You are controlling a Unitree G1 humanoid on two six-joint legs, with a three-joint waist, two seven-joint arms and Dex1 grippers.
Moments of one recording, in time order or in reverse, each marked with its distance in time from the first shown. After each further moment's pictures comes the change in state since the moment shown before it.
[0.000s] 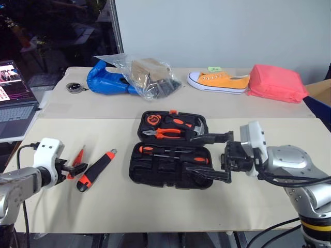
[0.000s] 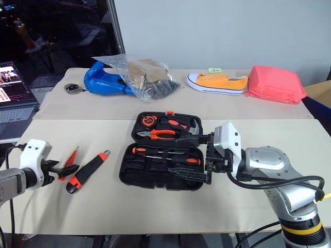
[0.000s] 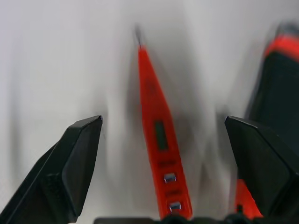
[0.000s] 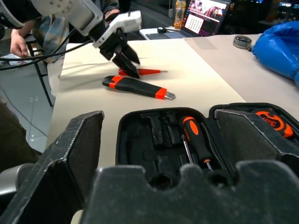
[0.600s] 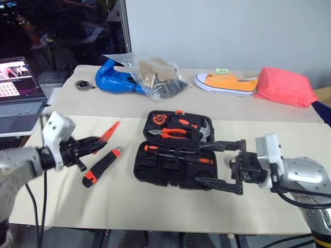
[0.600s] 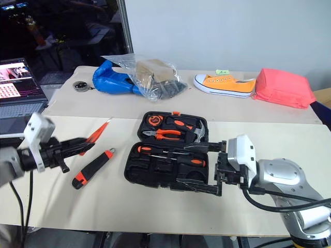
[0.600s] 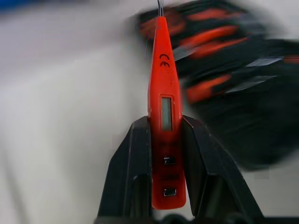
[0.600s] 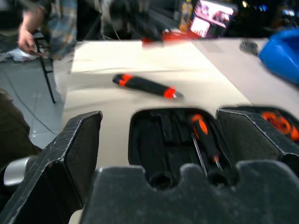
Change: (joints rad) left arm -0.320 0.163 -0.157 -0.175 -0.169 -0.246 -0.583; right arm 0.243 -0.045 -0.179 -0.064 0.021 -0.107 0.051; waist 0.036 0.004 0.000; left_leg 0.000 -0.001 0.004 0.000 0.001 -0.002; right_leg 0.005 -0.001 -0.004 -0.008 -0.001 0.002
